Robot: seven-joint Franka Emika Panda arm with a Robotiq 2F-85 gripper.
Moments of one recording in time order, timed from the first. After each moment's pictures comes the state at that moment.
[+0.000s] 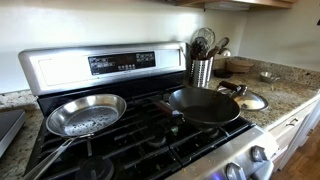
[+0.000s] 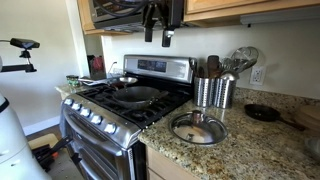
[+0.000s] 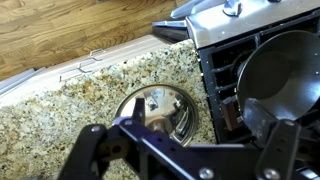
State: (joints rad) arm -0.16 -0.52 -0.32 -2.33 0.00 1.79 -0.15
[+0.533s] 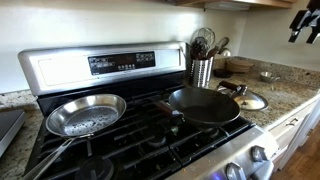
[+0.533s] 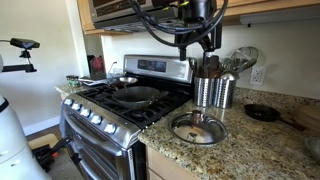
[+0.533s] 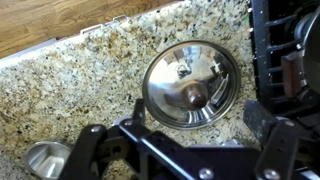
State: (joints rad) arm -0.18 -0.24 -0.34 -2.24 -0.01 2.09 -0.23
